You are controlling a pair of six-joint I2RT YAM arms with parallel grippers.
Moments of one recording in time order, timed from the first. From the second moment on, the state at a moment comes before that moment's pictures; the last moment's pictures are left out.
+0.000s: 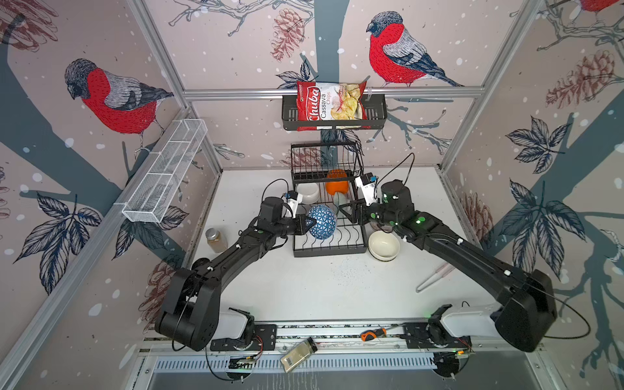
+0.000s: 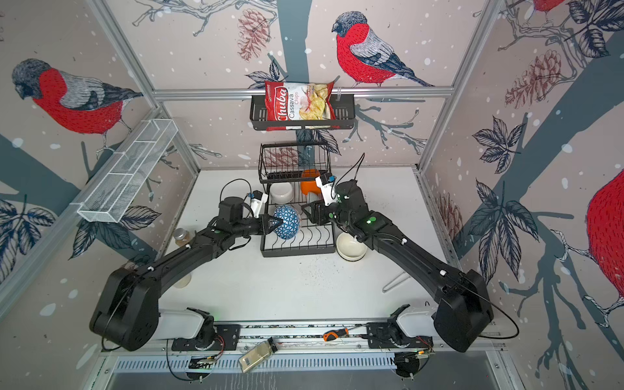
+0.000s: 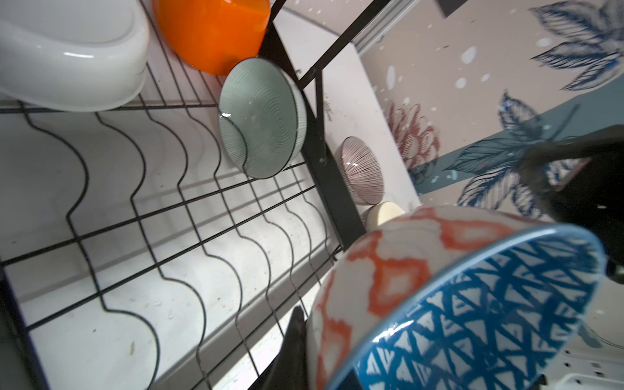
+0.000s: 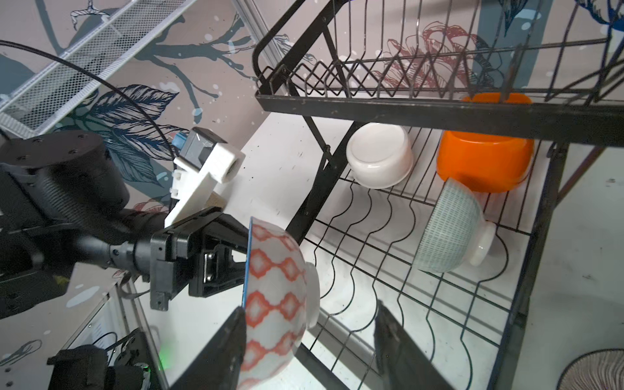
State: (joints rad) left arm -0.34 1.36 0.77 0.06 0.66 -0.50; right arm 0.67 1.33 1.09 -0.20 -0.31 0.31
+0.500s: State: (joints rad) left arm -0.28 1.33 0.71 0.34 0.89 -0.60; right arm 0.66 1.30 1.08 -0.20 -0.49 0.26
